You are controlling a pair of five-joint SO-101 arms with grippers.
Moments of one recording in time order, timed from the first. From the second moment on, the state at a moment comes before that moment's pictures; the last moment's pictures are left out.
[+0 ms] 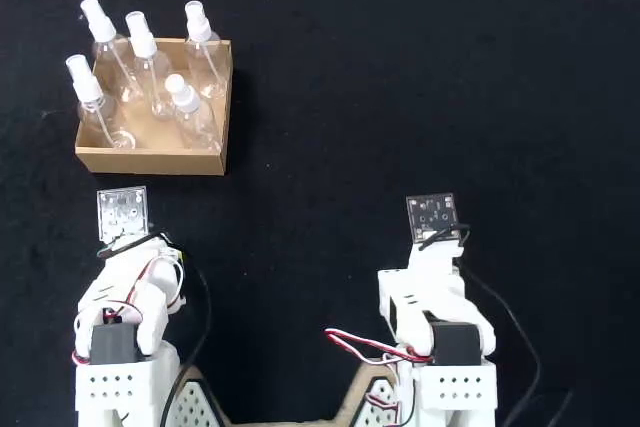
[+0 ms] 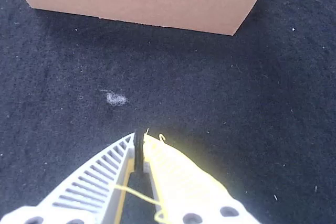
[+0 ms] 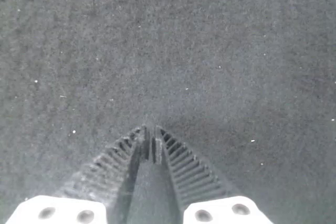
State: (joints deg) left arm -9.0 -104.0 96.3 61.1 1.3; right arm 0.2 -103.1 96.6 74.5 3.6
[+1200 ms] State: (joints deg) left arm -9.0 -104.0 96.3 70.8 1.3; right arm 0.2 -103.1 96.6 74.5 3.6
